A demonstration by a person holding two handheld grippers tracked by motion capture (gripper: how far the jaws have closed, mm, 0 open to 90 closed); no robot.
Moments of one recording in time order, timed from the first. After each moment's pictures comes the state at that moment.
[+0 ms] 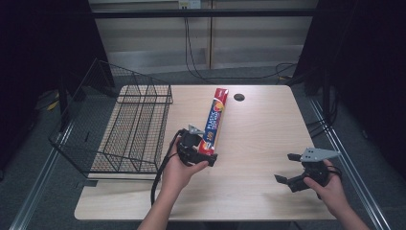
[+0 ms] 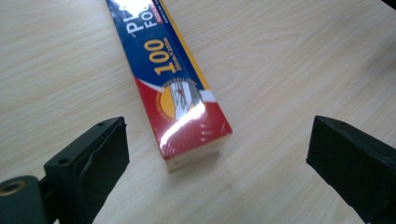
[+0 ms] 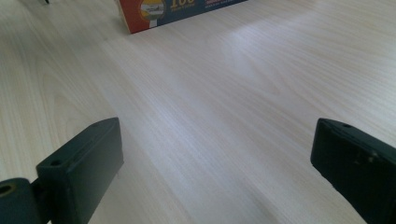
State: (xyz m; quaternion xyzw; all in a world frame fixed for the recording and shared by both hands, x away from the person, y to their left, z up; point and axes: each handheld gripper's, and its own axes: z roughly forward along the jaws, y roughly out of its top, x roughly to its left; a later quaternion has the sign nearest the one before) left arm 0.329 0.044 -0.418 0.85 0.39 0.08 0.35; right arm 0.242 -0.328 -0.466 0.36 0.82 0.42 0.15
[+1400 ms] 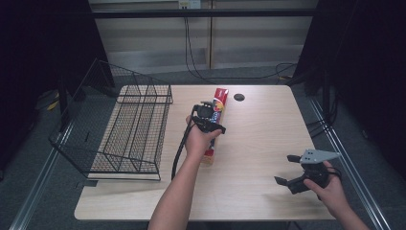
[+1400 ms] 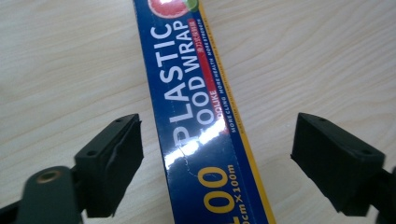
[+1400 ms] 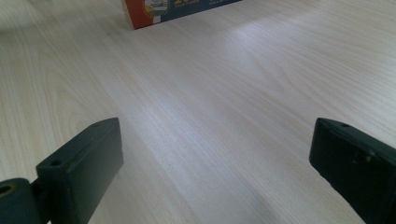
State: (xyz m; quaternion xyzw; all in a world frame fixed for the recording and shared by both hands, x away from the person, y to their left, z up) left arm 0.429 -0.006 -0.438 0.82 0.47 0.09 0.31; right arm 0.239 -0.327 -0.468 0.35 0.82 0.42 0.15
